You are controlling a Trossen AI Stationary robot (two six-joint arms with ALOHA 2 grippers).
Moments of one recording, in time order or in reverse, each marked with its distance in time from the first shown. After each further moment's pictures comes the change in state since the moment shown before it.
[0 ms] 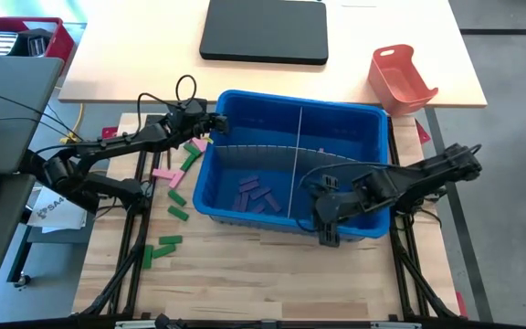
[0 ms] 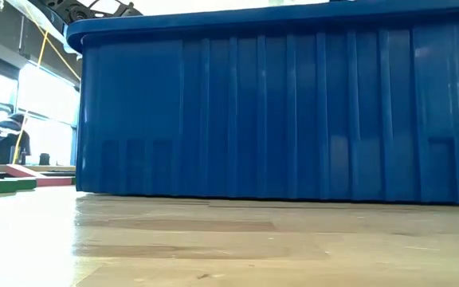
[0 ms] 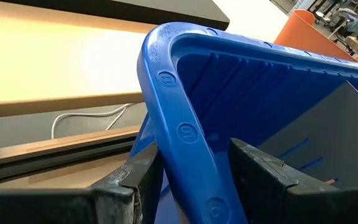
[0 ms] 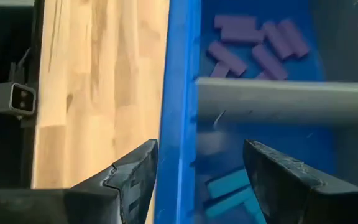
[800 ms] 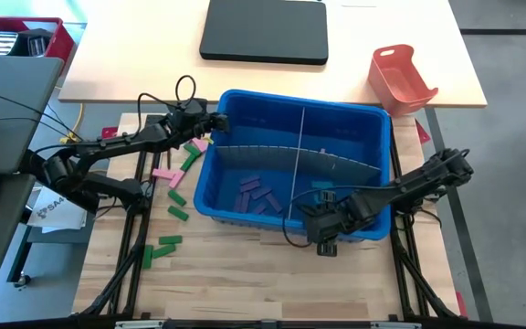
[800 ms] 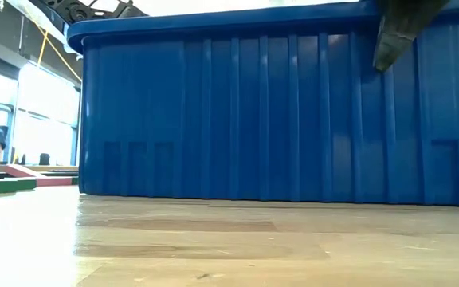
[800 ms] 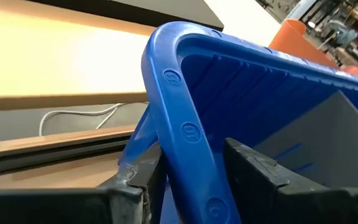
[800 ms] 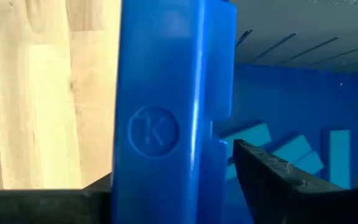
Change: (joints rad) left arm -0.039 -0.002 0.002 0.022 0.004 -0.041; right arm 0.023 0.101 -0.191 0.009 0.026 0.039
